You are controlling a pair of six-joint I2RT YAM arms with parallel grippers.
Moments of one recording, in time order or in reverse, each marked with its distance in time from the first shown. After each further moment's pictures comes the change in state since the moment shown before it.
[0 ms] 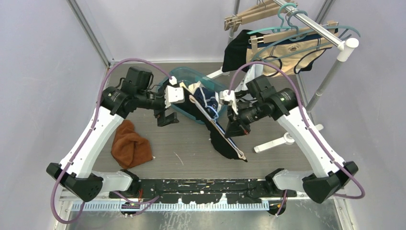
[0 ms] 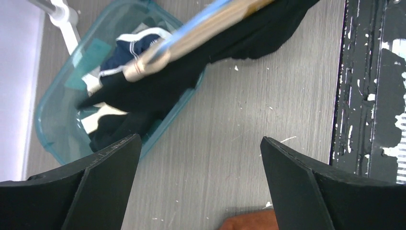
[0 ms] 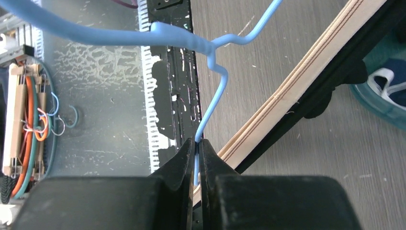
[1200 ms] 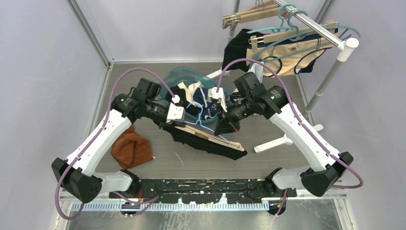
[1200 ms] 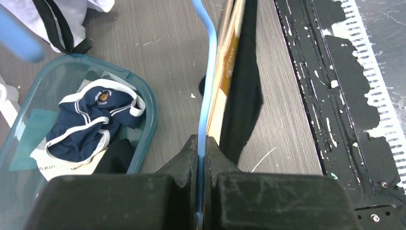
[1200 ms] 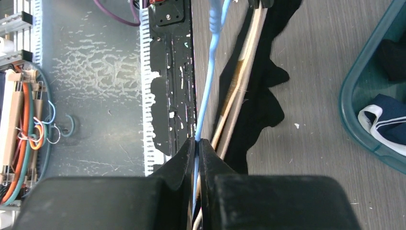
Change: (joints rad) left arm -0.011 0.009 -0.204 0.041 0.289 0.272; right arm 0.151 0.093 0.077 0.123 0.041 0.107
